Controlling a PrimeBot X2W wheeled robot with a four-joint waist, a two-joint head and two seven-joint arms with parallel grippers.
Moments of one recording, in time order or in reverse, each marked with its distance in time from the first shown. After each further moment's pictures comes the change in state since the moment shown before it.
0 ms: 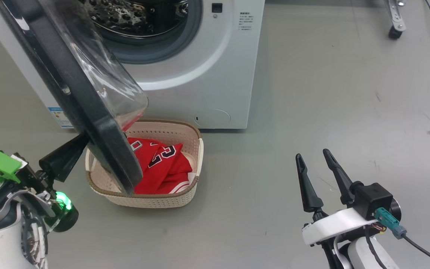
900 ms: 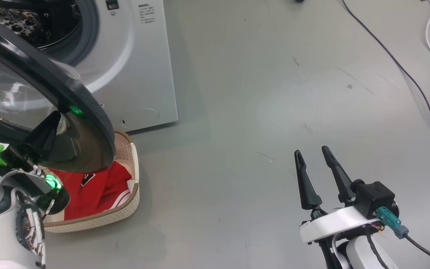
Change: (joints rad) left arm -0.065 -0.009 0.028 0.034 -0.047 0.000 -0.291; right arm 0.000 0.000 0.019 -0.032 0.042 -0.023 0.000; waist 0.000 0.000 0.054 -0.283
